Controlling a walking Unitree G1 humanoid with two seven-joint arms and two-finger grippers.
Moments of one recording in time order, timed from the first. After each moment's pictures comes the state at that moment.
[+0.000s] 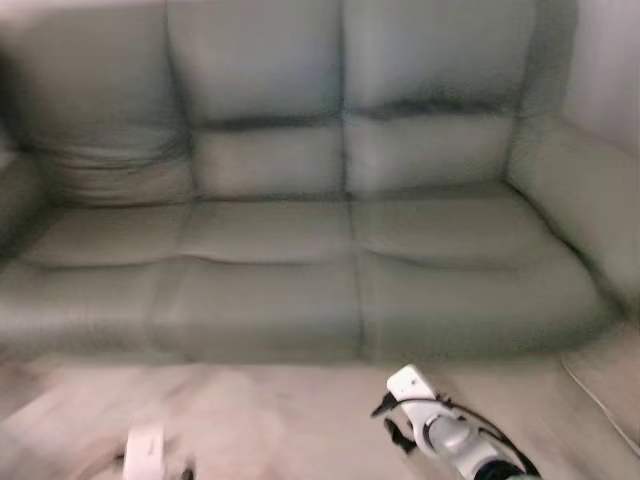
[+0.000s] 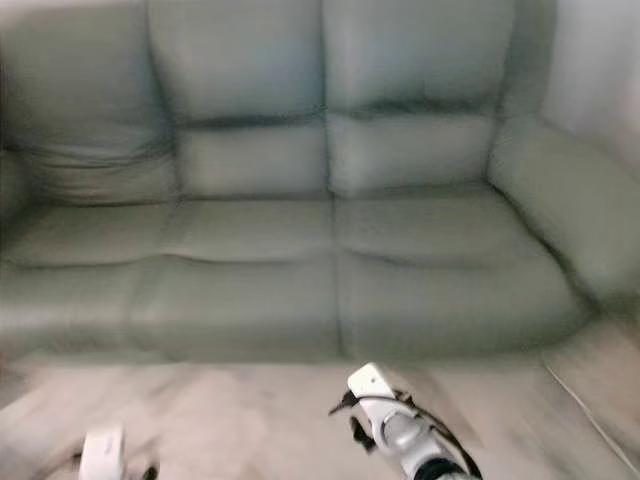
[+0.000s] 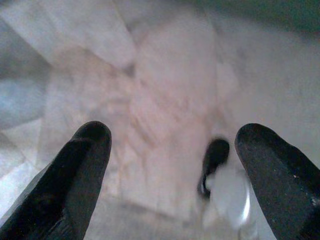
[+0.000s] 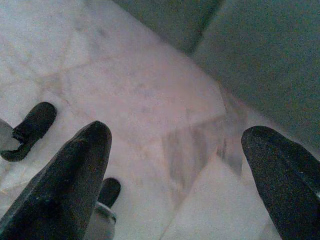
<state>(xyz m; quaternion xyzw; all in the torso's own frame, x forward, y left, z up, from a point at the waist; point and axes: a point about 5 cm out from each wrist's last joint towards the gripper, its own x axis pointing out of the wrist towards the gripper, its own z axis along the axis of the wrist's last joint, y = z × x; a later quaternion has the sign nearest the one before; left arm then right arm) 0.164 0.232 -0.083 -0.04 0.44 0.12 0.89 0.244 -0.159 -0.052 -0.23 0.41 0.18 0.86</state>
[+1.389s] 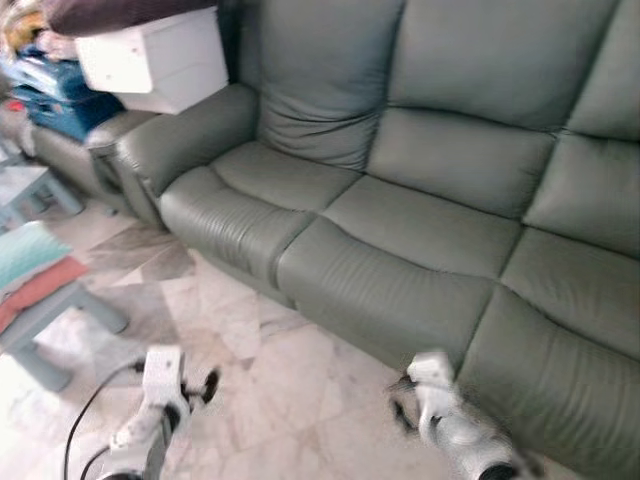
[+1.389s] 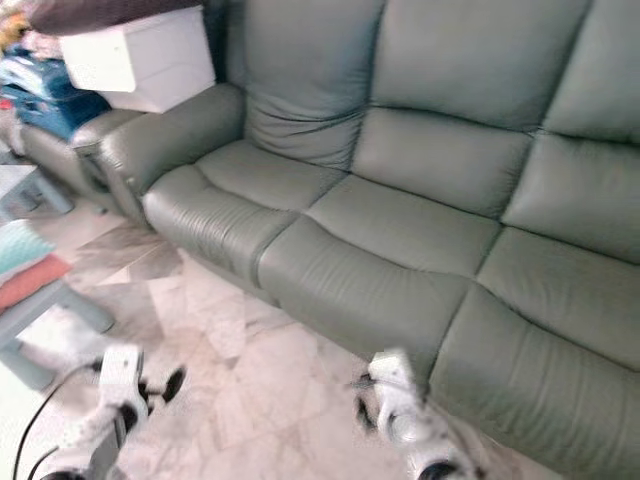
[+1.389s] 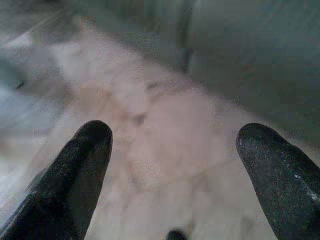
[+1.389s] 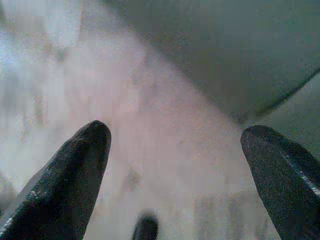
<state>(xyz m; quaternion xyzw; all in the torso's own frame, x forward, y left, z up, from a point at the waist) 0.244 0.225 -0.028 -0.04 0.27 -0.04 0.96 0.270 -0.176 -0.029 -0.07 0.34 0.08 0.94</state>
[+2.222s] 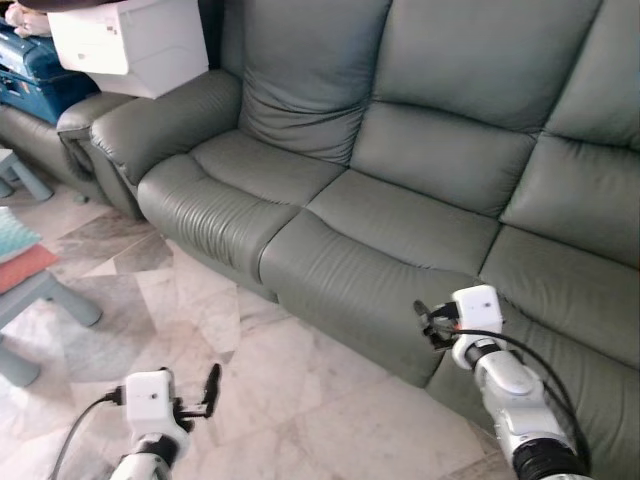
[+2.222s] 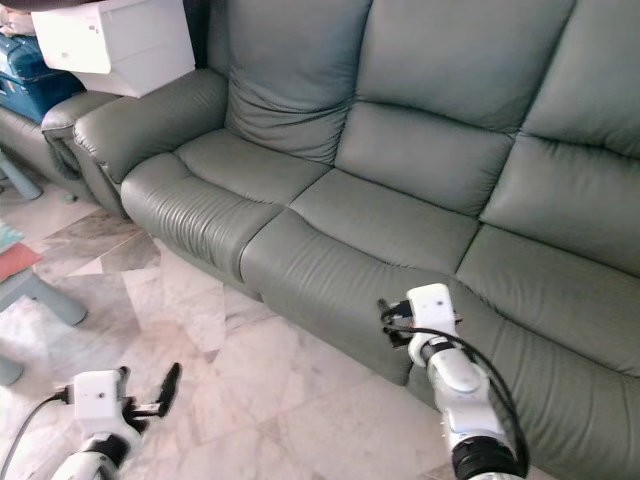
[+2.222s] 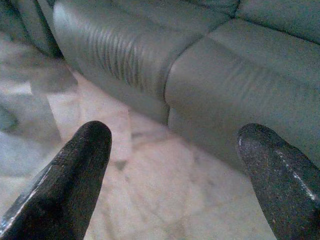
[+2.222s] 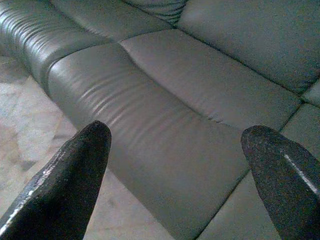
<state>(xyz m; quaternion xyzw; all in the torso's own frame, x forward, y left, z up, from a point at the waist) 0.184 0.204 0.018 -0.04 0.13 0.01 0.99 0.301 -0.201 0.041 -0.09 0.12 0.09 0.98</state>
